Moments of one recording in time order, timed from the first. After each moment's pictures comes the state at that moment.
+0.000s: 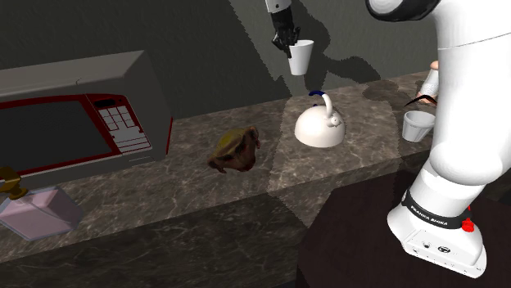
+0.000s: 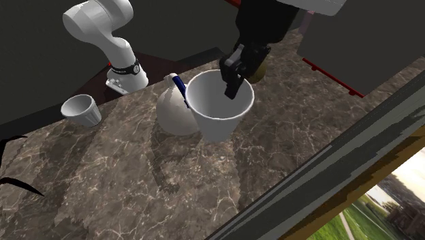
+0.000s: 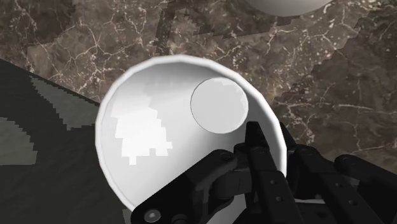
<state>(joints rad) -0.21 0.40 -0.13 -1.23 -0.17 1.50 0.00</state>
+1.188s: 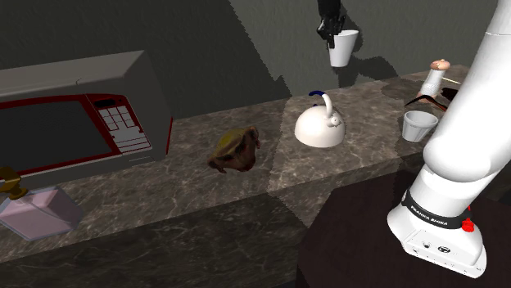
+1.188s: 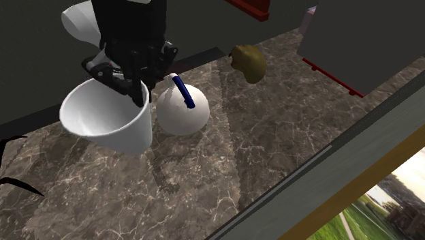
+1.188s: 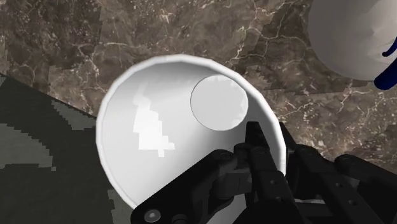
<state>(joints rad) -0.33 0.08 -0.22 -1.61 -0.22 1.61 -0.20</state>
